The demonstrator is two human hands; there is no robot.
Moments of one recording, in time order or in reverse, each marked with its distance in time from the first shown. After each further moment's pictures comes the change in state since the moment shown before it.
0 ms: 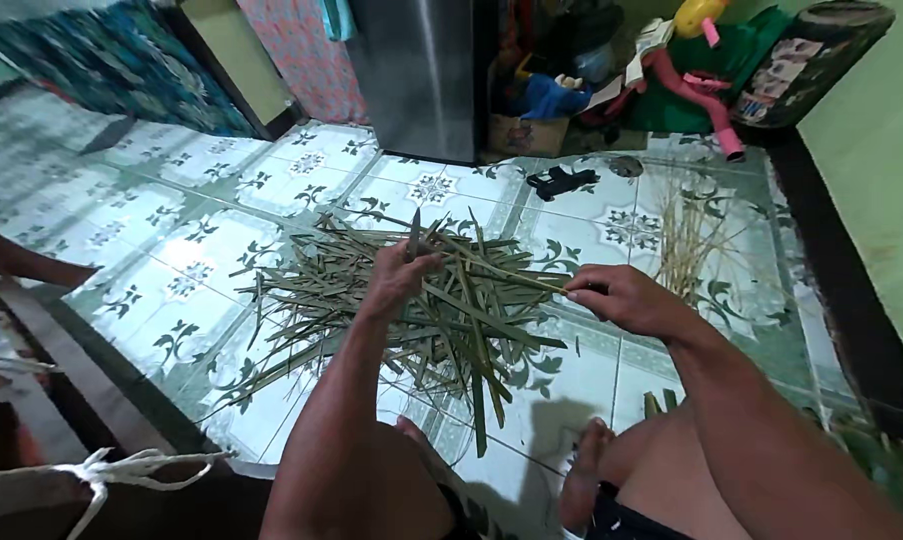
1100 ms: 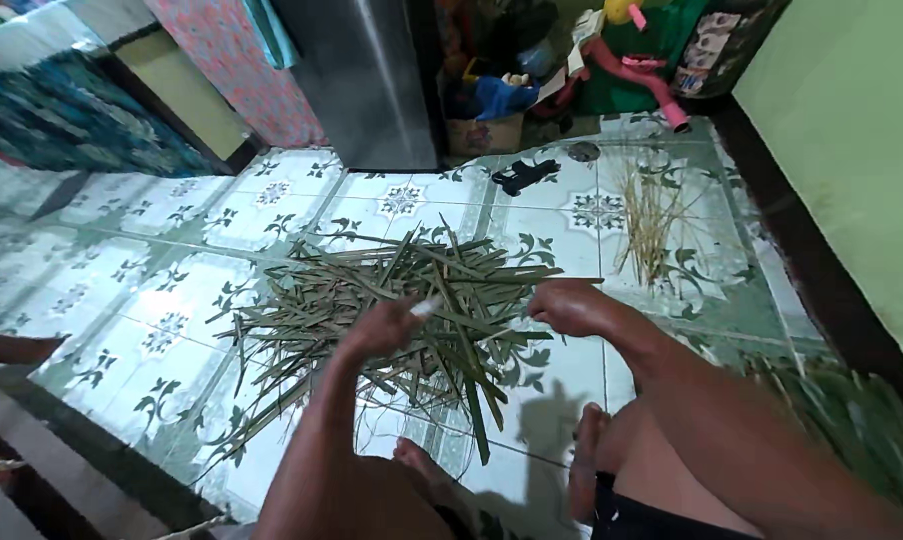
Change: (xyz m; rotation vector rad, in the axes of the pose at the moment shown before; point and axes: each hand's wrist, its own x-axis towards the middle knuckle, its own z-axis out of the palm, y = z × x) left_hand 0.001 -0.026 0.005 0.524 -0.567 -0.275; right_hand 0.018 0.017 0.024 -0.532 -0.409 0.163
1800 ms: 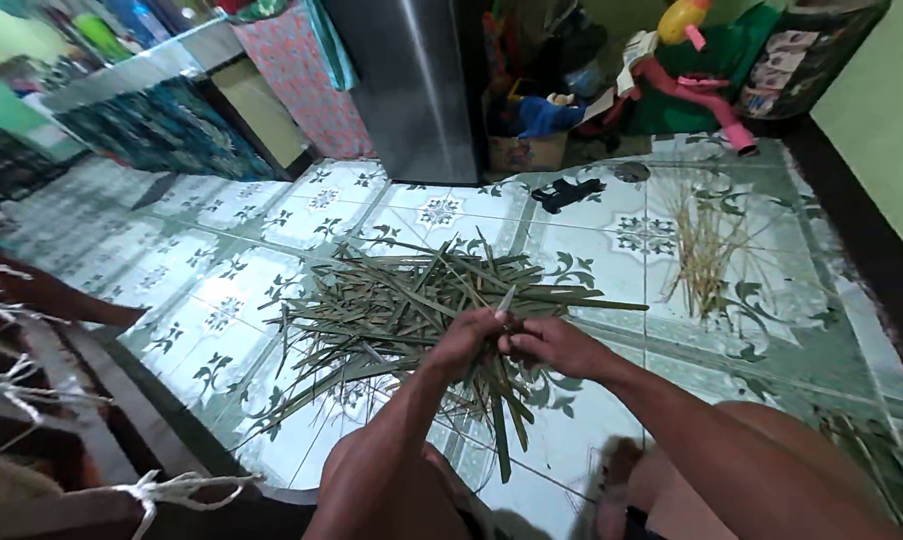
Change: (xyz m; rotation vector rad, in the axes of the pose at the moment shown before) left_hand 0.010 0.037 0.068 -0.814 -0.032 0.259; right_hand 0.012 -0.061 0.031 0.792 0.154 -0.160
